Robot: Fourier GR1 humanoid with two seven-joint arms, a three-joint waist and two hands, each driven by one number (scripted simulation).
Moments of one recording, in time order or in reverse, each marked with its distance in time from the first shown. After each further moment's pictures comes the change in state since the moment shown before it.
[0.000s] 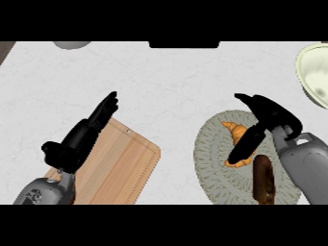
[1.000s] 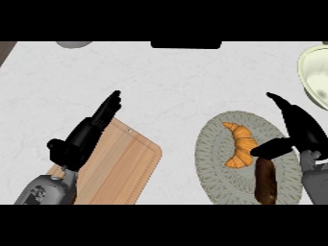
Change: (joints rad) left arm -0.028 0.009 -0.029 0.024 0.018 0.021 -0.008; right arm 0.239 -0.084 -0.077 -0.009 0.338 -0.315 -0.437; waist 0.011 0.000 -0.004
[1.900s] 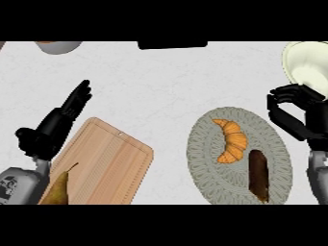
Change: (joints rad) left arm -0.022 0.123 0.101 0.064 0.020 0.003 -0.049; right arm 0.039 0.168 -0.263 0.031 -0.402 -0.306 -0.566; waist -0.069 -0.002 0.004
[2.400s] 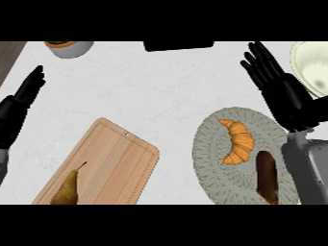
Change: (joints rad) left arm -0.031 0.175 0.111 0.081 -0.089 0.045 -0.034; right arm -0.196 0.064 0.059 0.006 -0.366 0.362 -0.009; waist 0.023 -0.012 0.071
